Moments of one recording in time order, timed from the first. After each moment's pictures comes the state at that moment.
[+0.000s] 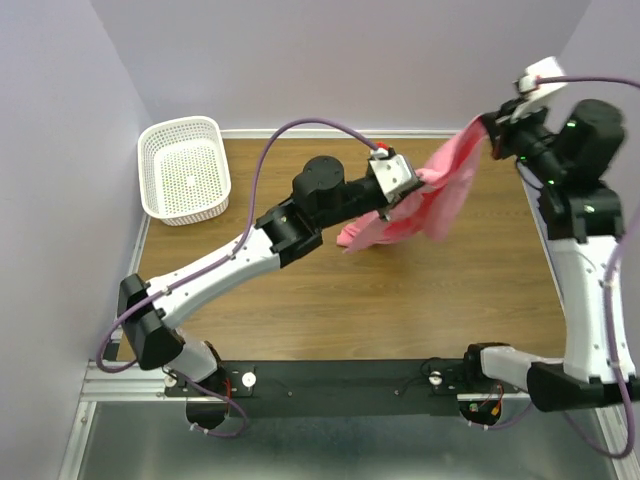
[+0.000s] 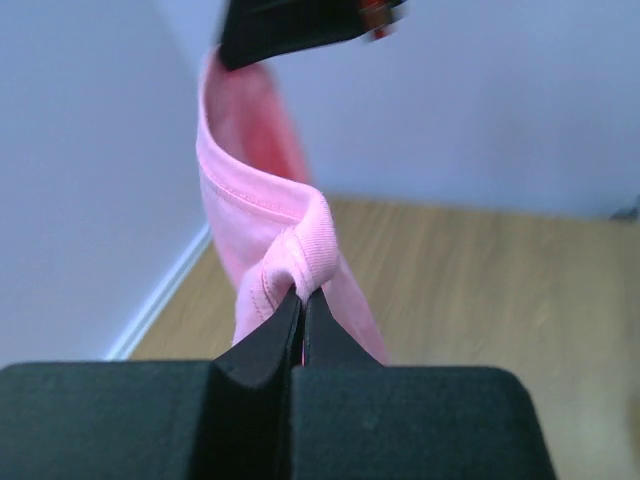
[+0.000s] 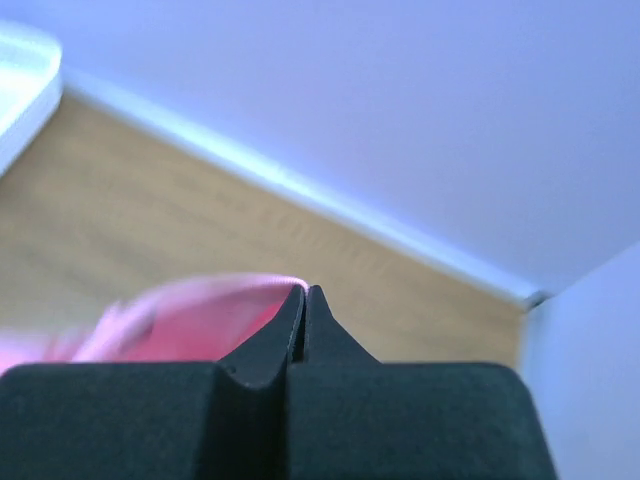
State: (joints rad) left arm -0.91 1.52 1.43 0.12 0.24 0.22; right arm 0.05 1.21 1.55 -0.51 -0.35 -0.25
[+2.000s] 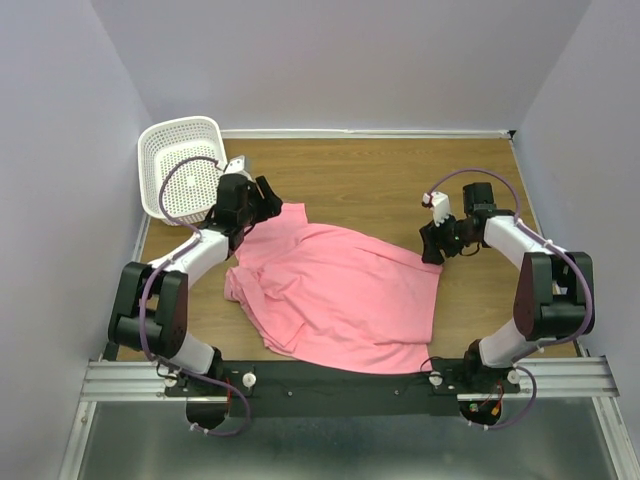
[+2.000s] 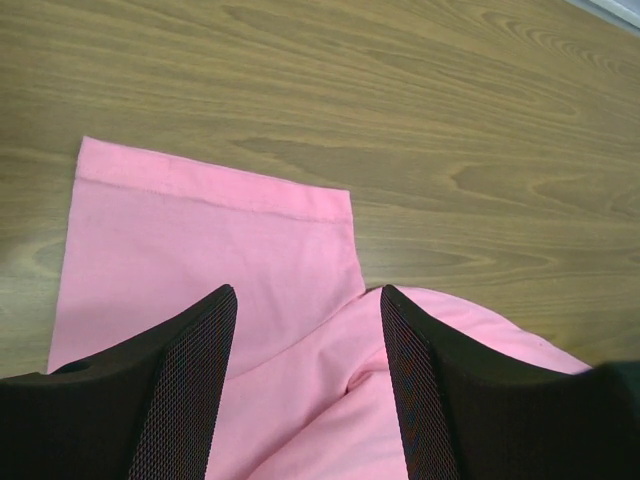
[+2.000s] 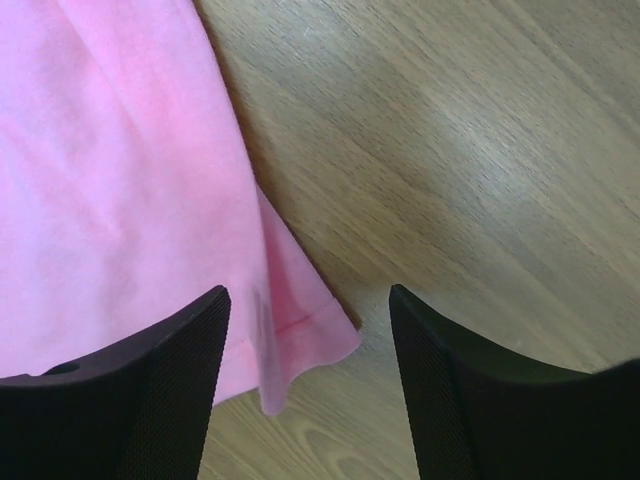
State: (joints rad) left arm -0.25 1.49 0.84 0.18 0.05 -0.52; right arm 0.00 1.57 0.92 -0.52 -0.48 -0.59
